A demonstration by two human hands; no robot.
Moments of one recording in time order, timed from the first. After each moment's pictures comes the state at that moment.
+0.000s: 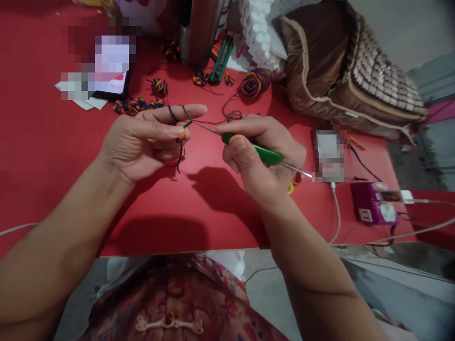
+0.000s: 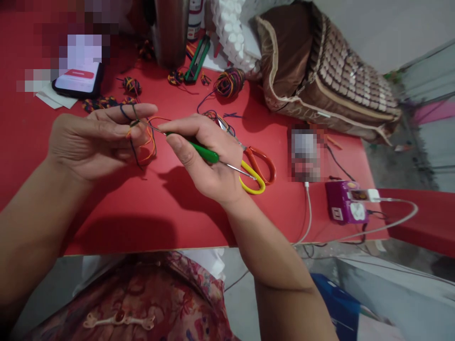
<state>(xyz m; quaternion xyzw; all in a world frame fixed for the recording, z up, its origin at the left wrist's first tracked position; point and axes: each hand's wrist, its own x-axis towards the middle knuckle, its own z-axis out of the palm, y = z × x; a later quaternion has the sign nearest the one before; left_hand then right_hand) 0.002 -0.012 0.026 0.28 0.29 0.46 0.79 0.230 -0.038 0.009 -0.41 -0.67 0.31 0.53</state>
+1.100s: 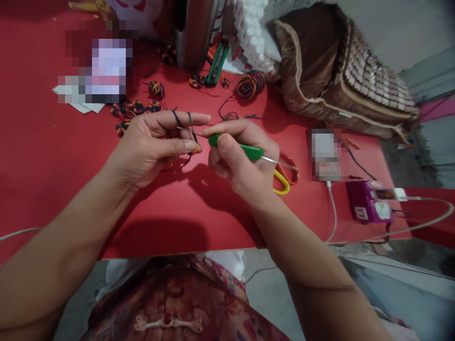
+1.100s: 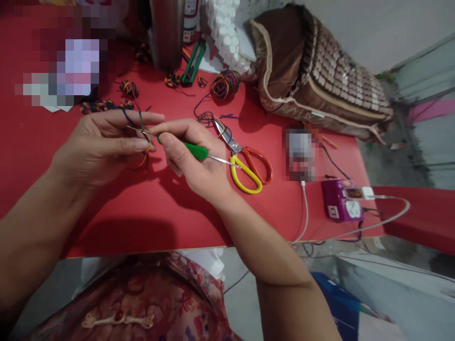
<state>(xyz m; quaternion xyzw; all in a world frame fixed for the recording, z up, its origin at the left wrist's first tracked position) 0.012 -0.021 0.026 0.42 0.36 0.45 0.70 0.214 -0.028 -0.003 -0.33 -0.66 0.39 0.55</state>
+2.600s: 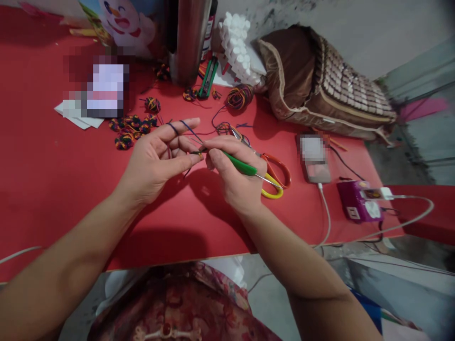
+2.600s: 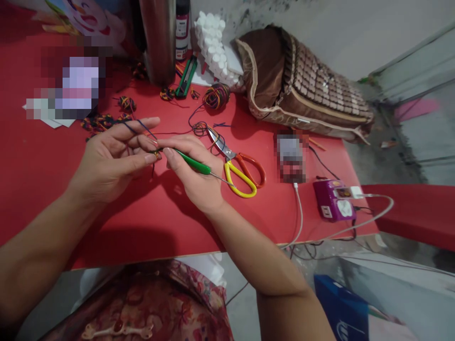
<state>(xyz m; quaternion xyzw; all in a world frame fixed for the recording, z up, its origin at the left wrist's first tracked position) 0.029 -0.032 0.022 0.42 0.40 0.51 0.64 0.209 -0.035 -0.011 -0.32 -0.63 0.32 0.63</state>
